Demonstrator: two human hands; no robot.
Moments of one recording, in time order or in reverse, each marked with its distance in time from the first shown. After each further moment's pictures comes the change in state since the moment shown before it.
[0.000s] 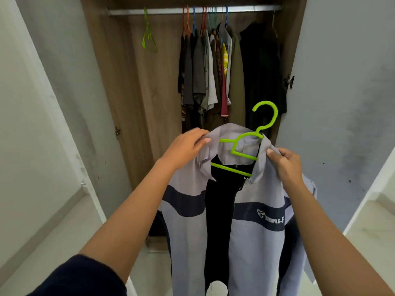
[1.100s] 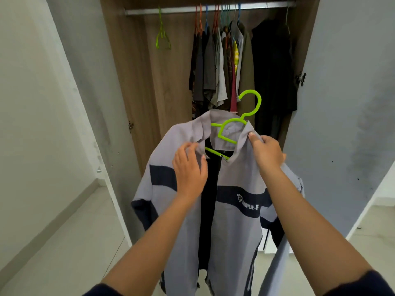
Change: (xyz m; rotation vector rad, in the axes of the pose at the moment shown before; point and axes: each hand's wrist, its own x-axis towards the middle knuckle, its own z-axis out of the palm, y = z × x) left_hand -0.079 0.034 0.065 0.161 0.596 -0.352; right_hand -0.018 -0.049 0.050 -0.263 0.073 0.084
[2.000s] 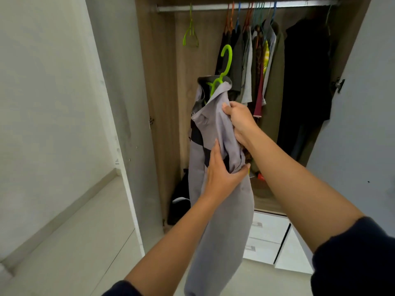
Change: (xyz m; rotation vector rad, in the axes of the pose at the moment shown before) left_hand 0.004 0.014 0.028 -0.594 -0.244 -0.266; right_hand 0.013 -0.118 0.074 0.489 -0.616 -0.112
